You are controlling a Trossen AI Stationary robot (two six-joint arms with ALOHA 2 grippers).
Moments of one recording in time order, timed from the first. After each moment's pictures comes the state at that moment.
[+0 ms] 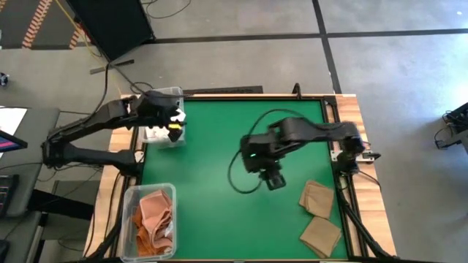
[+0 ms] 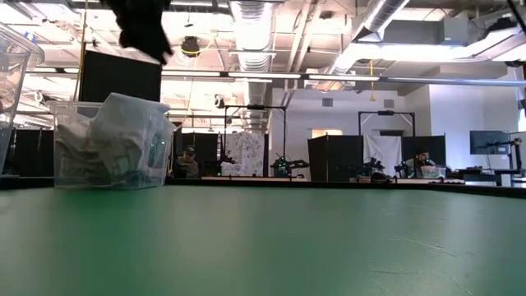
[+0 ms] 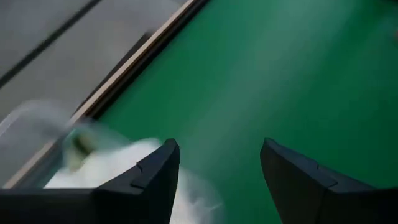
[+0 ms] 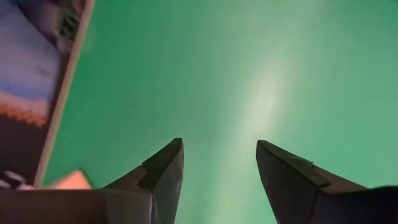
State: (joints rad) left arm 0.38 0.99 1.15 -0.90 -0.19 -0.15; right arm 0.16 1.91 2.25 -1.57 -0.10 -0.15
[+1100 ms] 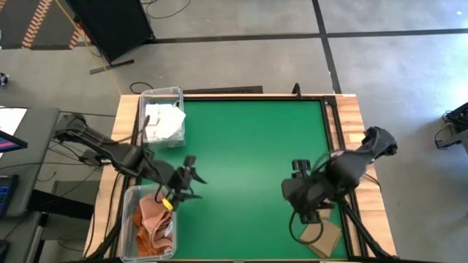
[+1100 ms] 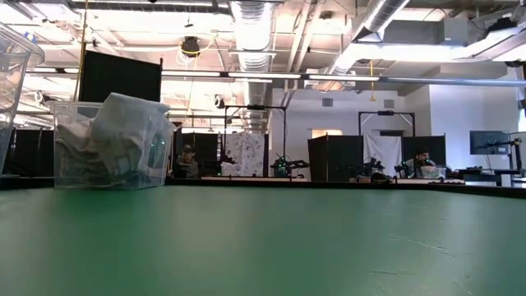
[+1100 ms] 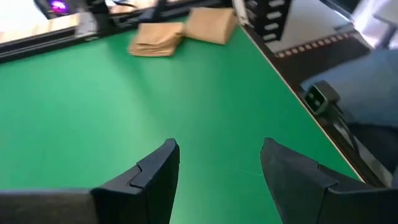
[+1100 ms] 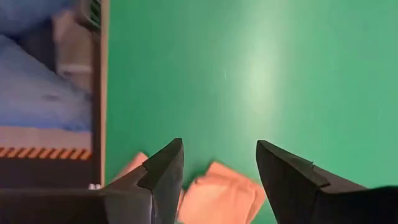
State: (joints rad) left arm -0.44 1.13 0.98 -0.37 -0.19 0.00; right arm 0.60 1.66 1.95 -1.57 0.14 0.54
